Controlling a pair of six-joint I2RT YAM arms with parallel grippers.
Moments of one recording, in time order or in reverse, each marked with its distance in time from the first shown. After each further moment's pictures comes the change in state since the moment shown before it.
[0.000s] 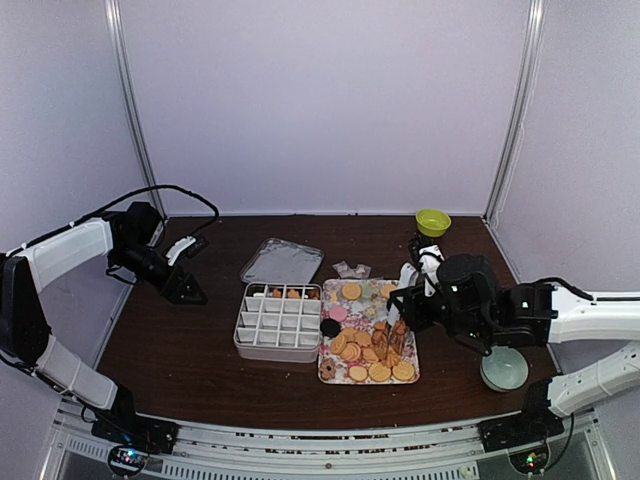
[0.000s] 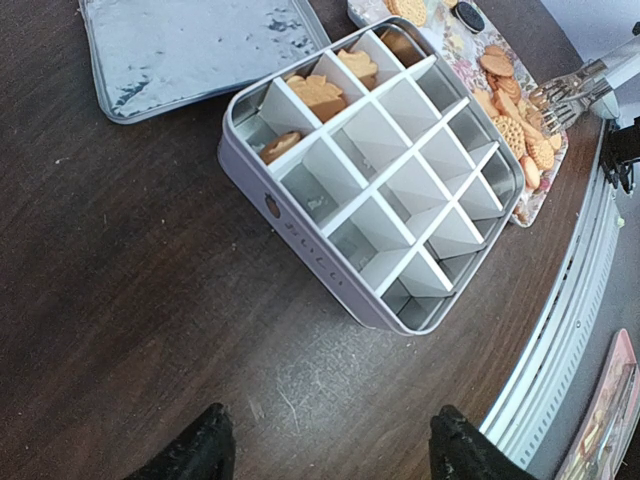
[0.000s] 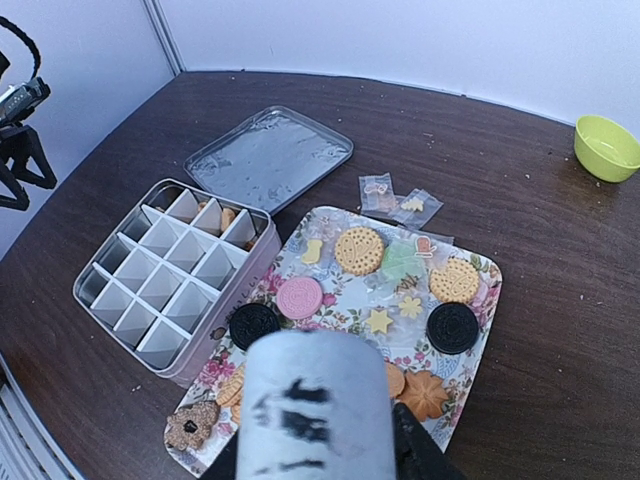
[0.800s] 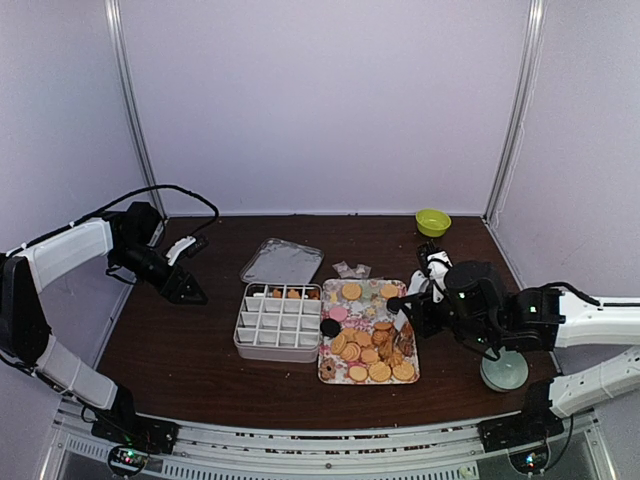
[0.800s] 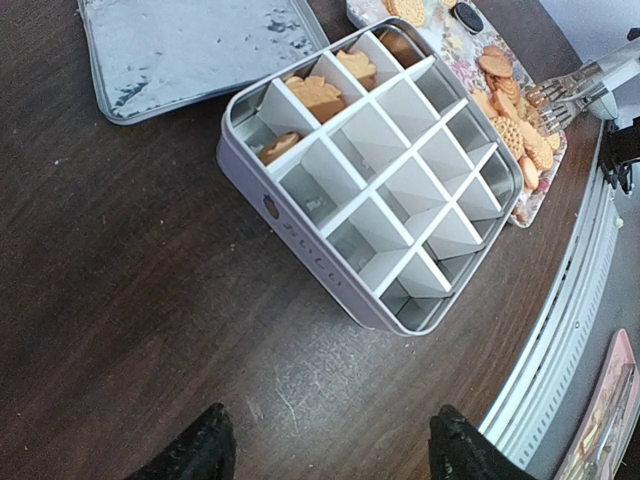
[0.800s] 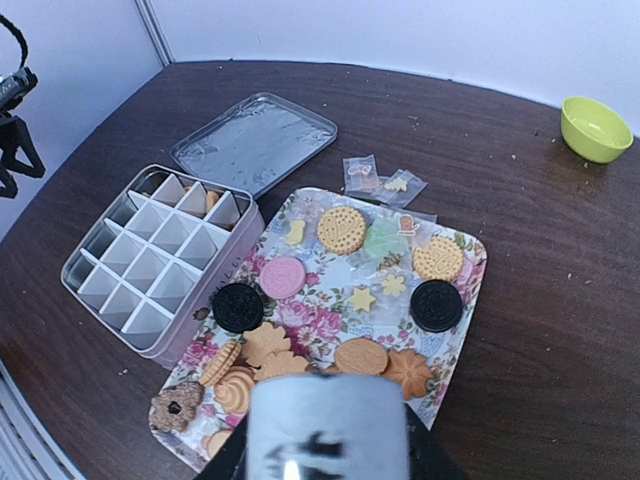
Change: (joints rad) left arm 0.000 0.000 0.000 0.000 0.003 -0.001; right arm -0.001 -0.058 -0.045 -0.048 0.005 0.014
